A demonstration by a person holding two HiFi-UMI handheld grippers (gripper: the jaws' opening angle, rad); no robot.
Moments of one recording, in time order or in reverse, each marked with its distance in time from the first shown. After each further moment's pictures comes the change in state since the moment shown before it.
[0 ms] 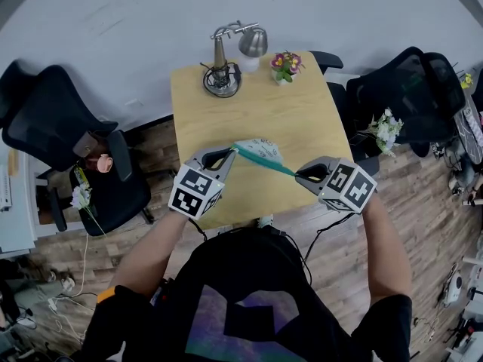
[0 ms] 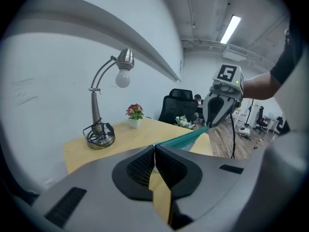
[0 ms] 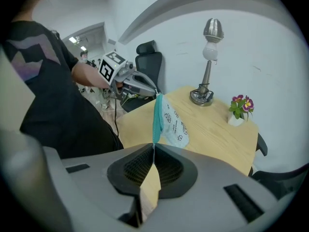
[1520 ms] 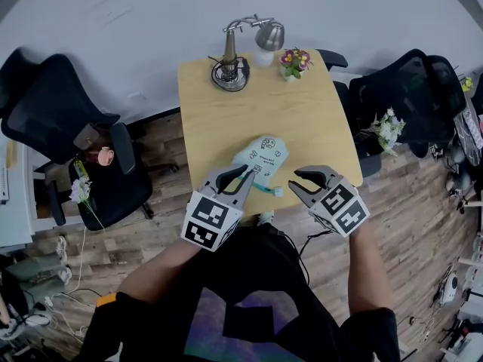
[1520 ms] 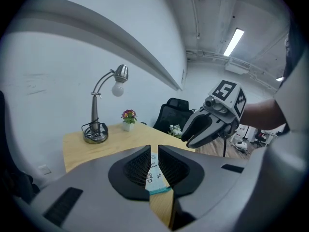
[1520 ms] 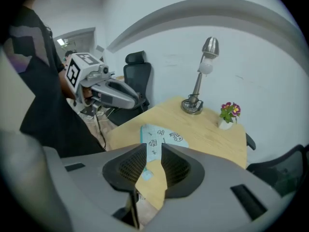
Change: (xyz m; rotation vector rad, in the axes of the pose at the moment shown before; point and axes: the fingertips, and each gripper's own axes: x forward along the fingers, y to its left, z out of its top) left arm -0.051 -0.059 0.009 -0.110 -0.082 -0.023; right arm 0.009 0.033 0.032 0.118 -0.138 -0.194
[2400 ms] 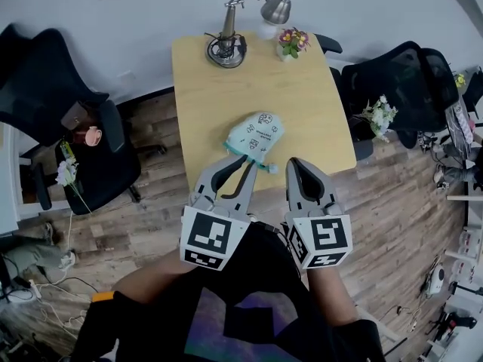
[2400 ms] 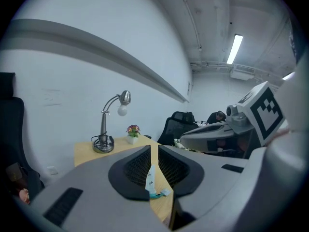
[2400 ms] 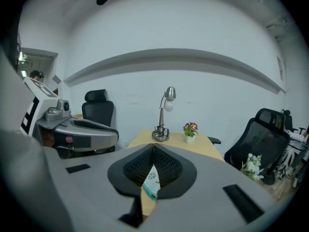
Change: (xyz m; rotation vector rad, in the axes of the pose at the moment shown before) left arm -0.065 -0.036 0.034 -0.019 -0.160 0.117; right arm -0.065 0.039 0.059 0.368 -0.413 -0.502
